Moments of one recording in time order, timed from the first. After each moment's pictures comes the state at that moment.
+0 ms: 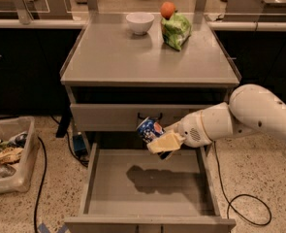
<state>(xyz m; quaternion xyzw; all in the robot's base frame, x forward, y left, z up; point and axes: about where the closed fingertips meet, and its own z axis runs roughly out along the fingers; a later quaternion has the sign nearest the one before) 0.508 -0.065 0.745 -0.38 0.82 0.32 0.28</state>
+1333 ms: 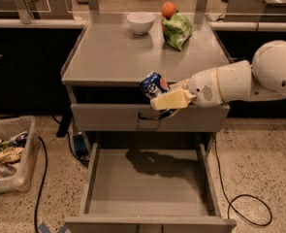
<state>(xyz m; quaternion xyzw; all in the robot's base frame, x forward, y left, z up) 0.559 -0.071 0.863 -0.39 0.77 0.34 0.37</state>
